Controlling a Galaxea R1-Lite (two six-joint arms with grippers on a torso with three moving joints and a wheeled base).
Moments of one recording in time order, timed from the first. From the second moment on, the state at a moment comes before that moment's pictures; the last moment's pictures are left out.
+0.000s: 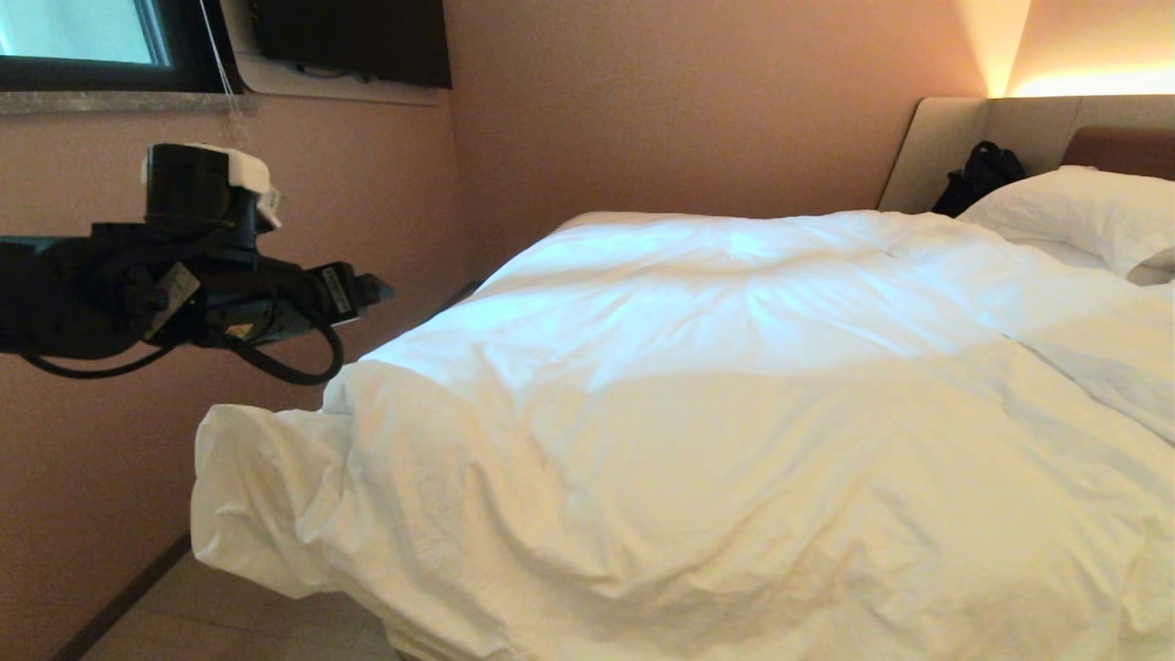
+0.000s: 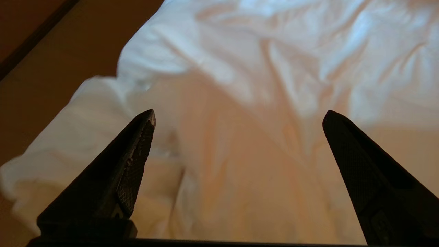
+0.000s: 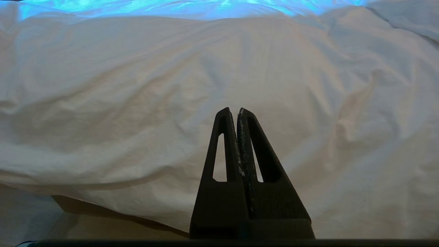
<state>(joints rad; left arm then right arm) -0.10 1.73 -1.27 -0.03 0.10 -0.35 0.01 0.00 0.00 0.00 0.01 -0.01</state>
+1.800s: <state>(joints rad) 0.38 1.75 -0.91 0.04 -0.21 -0.15 0.01 0.00 0.00 0.00 0.01 -0.01</state>
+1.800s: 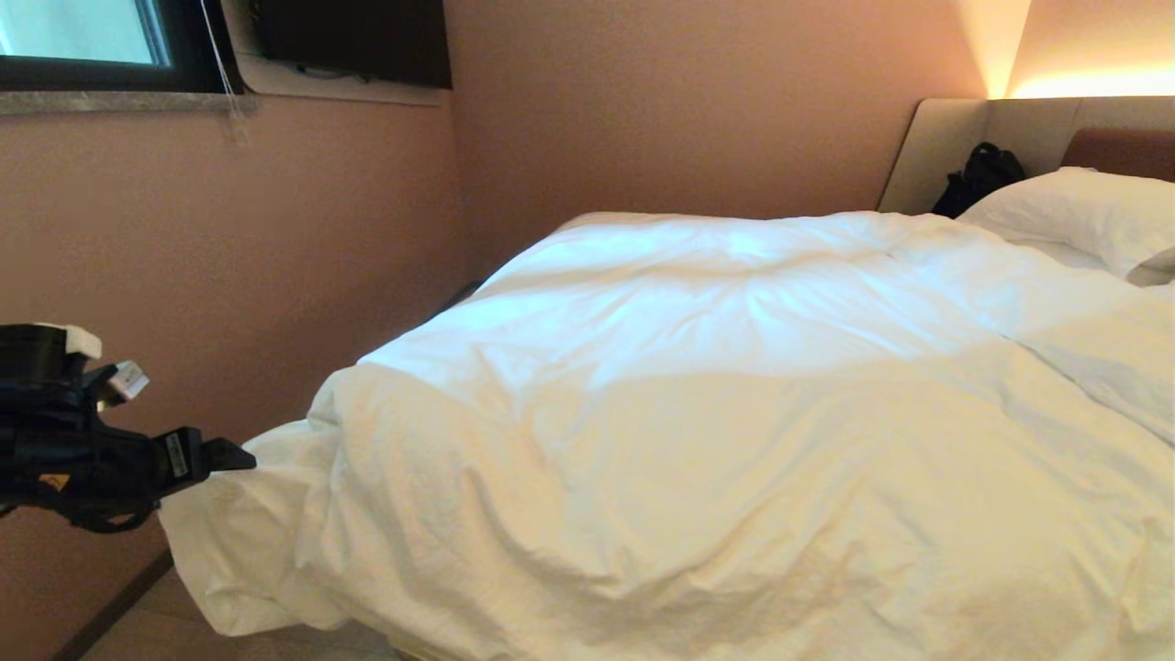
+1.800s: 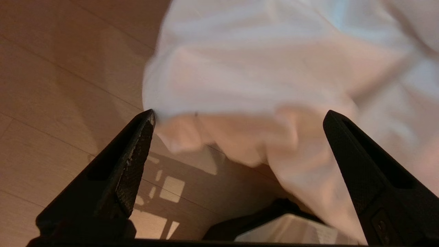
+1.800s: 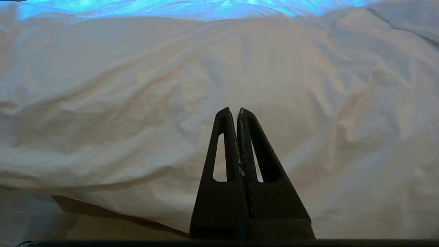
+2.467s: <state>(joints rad) 0.37 2.01 -1.07 0.02 -0.22 -0.16 0.01 0.00 0.00 0.00 0.01 -0.01</state>
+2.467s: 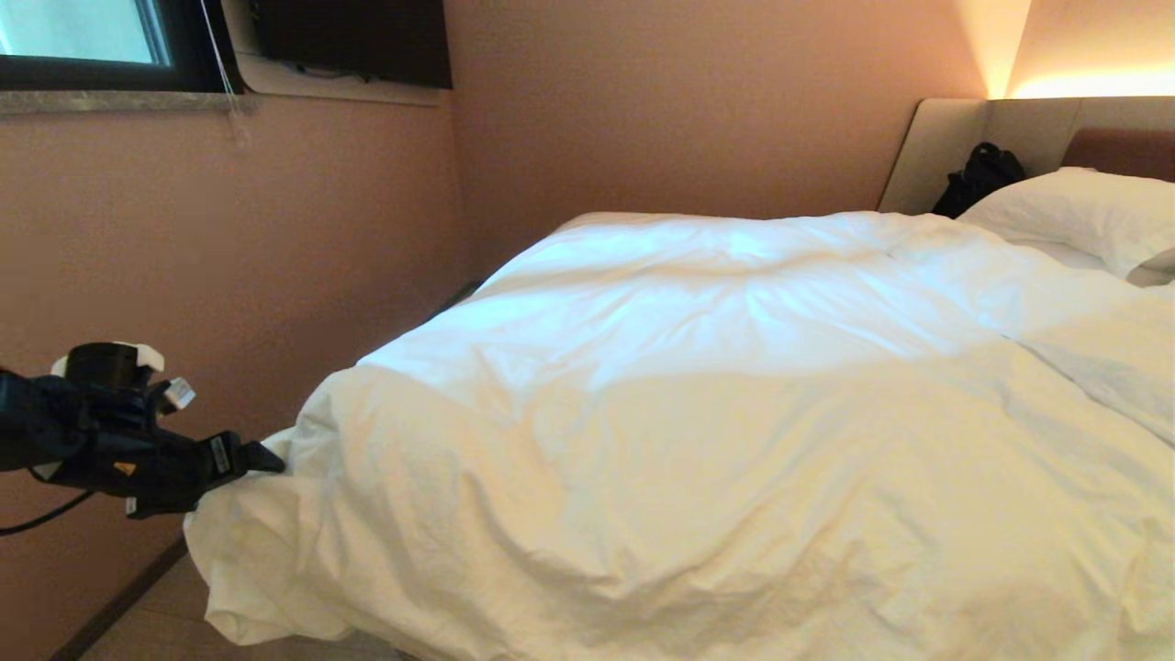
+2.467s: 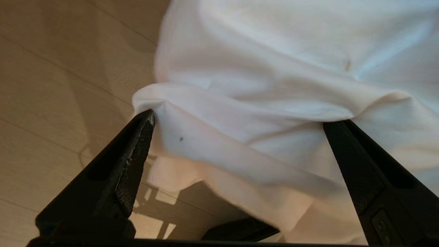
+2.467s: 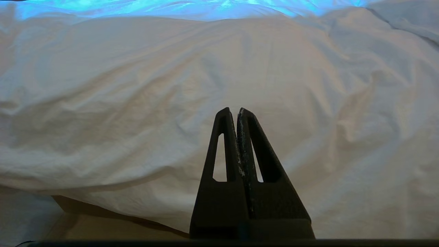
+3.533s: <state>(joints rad) 0.24 2.14 -1.15 0.02 -0.21 -0.13 0.01 0.00 0.00 0.00 0.01 -0.01</state>
